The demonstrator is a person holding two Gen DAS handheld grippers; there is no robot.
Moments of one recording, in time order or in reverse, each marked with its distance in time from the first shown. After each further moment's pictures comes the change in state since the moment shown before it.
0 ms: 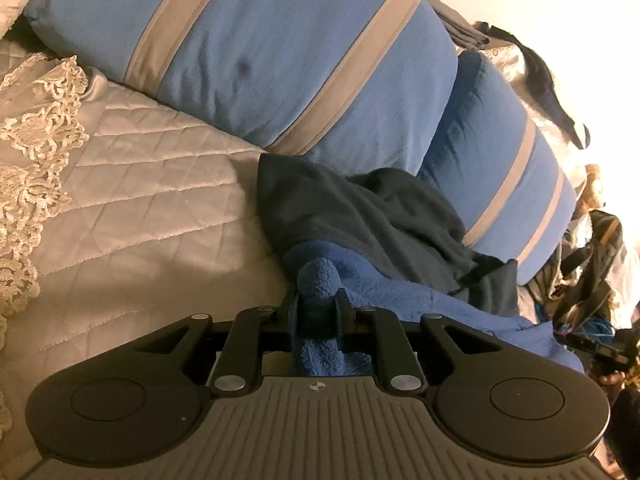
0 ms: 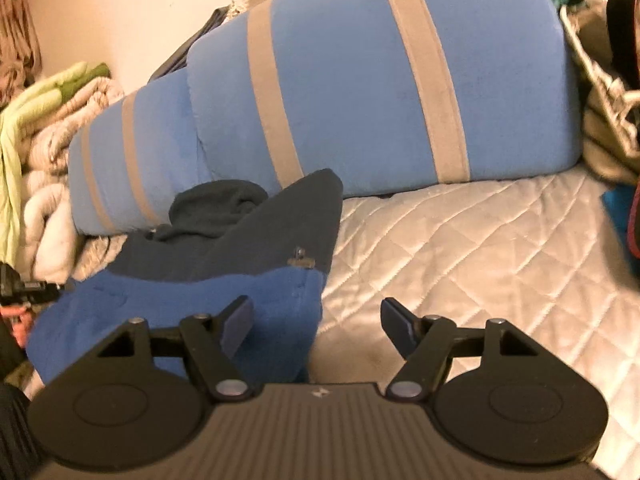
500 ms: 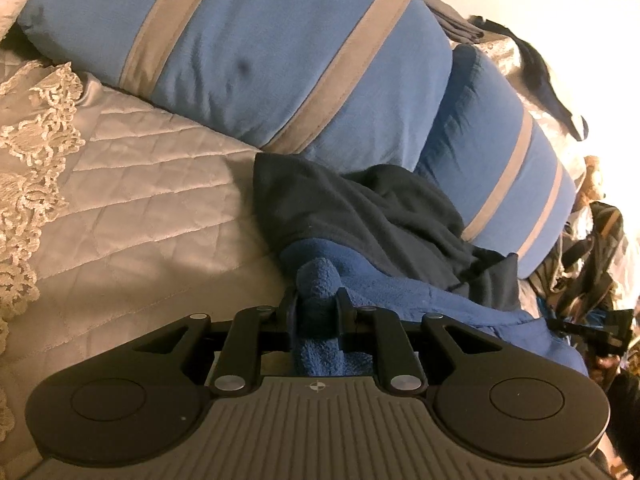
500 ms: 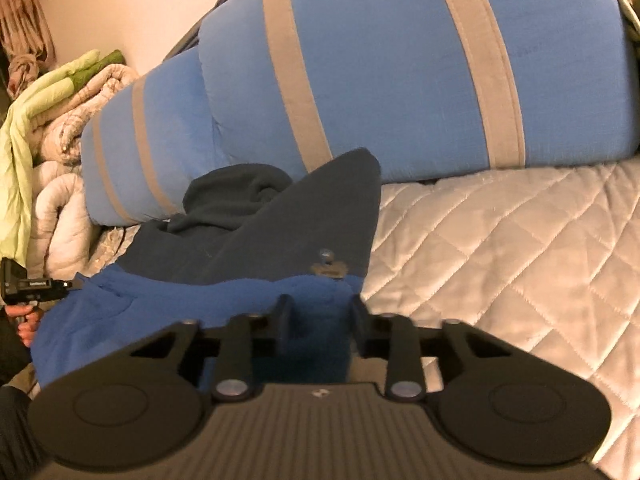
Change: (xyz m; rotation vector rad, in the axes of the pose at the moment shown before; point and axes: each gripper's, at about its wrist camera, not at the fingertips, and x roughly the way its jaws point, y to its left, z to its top) left arm 0.000 -0.002 -0.001 0.024 0.002 -0.006; right arm 0.041 0.013 0.007 -0.014 0.041 0.069
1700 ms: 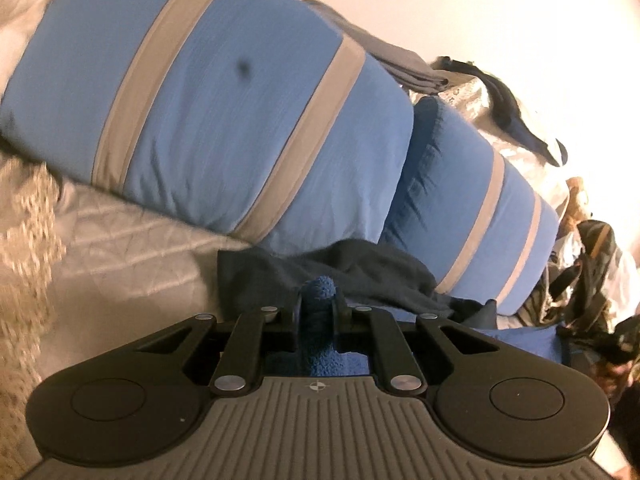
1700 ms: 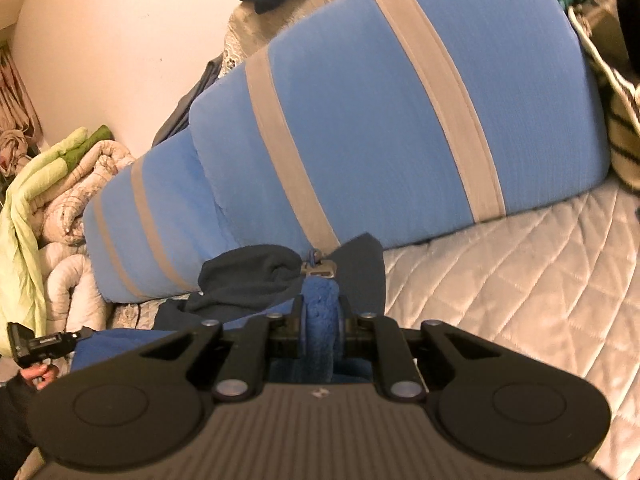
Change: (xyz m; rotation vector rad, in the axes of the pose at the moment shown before) left arm -0.022 -0.052 0.049 0.093 -0.166 0.018; right arm -0.045 0.014 0.041 0.140 -0.150 -0.020
